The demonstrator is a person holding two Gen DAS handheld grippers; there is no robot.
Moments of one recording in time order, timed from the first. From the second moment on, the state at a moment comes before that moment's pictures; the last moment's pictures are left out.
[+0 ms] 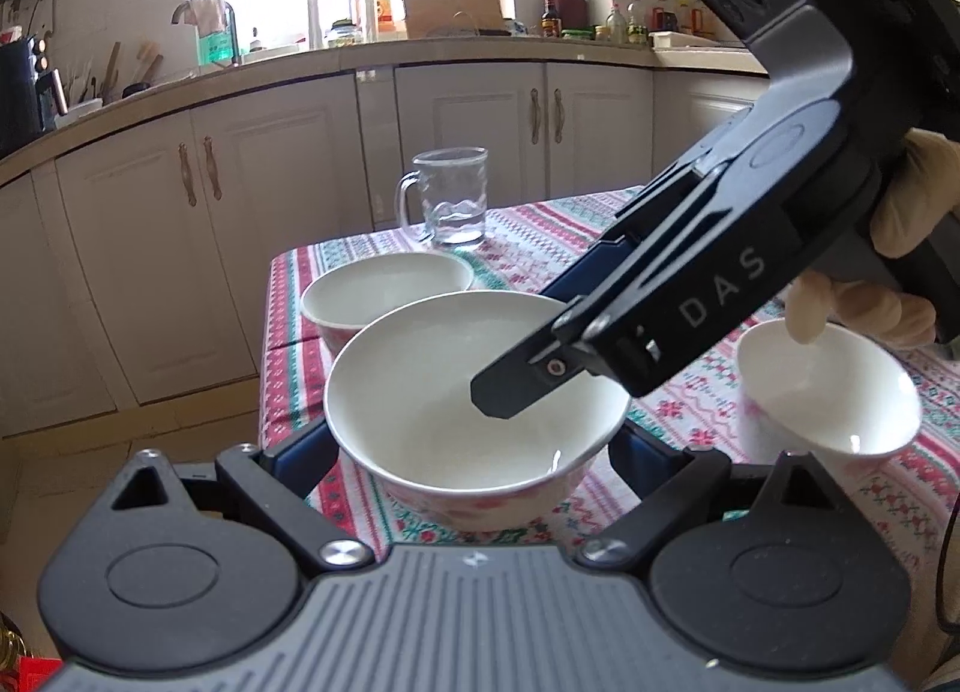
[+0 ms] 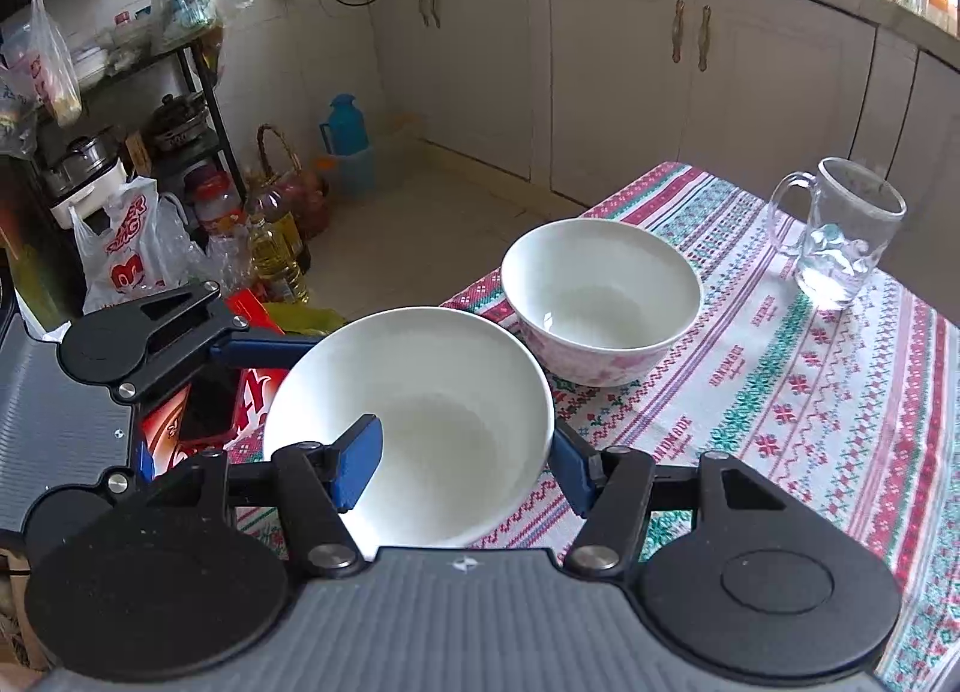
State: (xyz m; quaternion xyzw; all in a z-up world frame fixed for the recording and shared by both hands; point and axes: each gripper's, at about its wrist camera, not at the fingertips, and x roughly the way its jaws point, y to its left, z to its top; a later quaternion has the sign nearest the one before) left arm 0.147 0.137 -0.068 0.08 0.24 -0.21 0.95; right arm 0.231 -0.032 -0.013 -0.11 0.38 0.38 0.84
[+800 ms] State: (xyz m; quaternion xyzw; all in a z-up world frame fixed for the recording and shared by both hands) left arm 0.097 0.083 -0.033 0.10 0.23 -0.26 0.93; right arm 0.155 -0.108 0.018 -0.09 0.34 0.35 0.87
